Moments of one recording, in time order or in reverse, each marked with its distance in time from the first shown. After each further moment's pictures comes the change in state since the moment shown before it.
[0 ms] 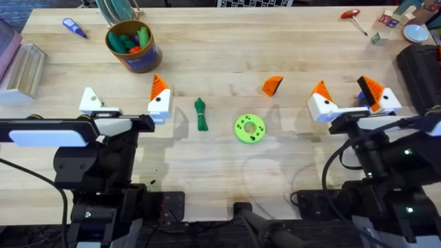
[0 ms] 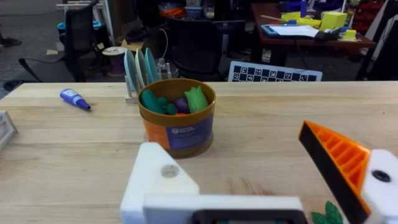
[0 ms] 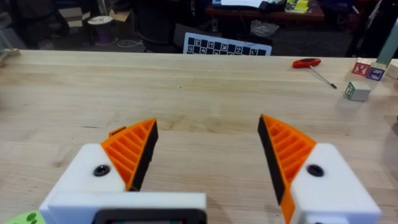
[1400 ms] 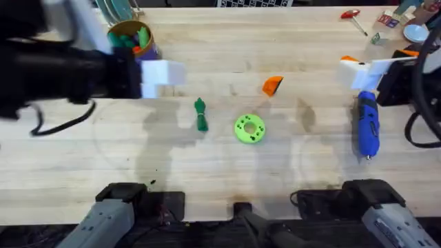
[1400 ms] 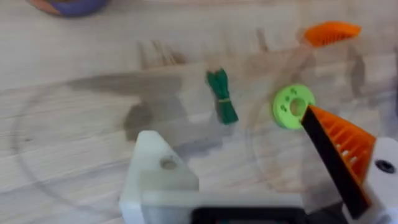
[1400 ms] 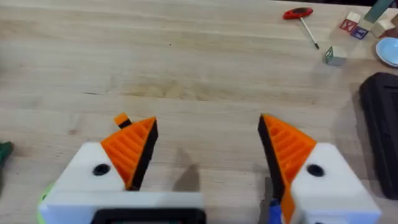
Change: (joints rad) left arm -0.017 0.941 1.092 -1.086 0.334 -0.046; right arm 0.000 0.623 0.787 -0.605 0.048 -0.047
